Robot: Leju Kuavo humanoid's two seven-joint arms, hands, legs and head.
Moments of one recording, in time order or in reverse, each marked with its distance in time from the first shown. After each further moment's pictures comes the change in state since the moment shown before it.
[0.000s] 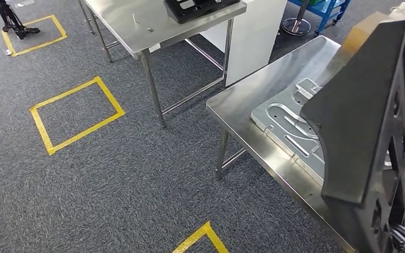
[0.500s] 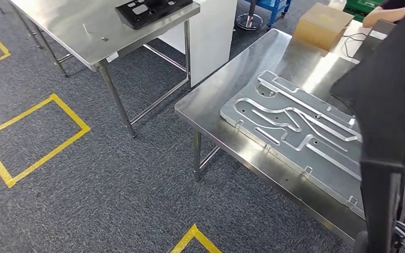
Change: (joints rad) left arm -0.005 -0.010 0.005 -0.001 -0.008 -0.002 0.000; right arm 0.009 -0.004 0.022 0.004 -0.001 0.000 0.097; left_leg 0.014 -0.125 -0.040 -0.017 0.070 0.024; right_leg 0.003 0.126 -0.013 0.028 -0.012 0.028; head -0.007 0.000
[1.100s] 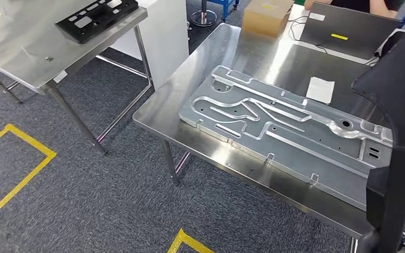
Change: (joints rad) left arm 0.011 0.006 0.037 -0.003 0.044 -0.019 -0.040; right arm 0.021 -0.058 0.016 0.015 -0.028 0.000 0.059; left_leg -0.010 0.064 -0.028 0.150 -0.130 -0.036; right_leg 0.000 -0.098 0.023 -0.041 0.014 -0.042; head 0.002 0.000
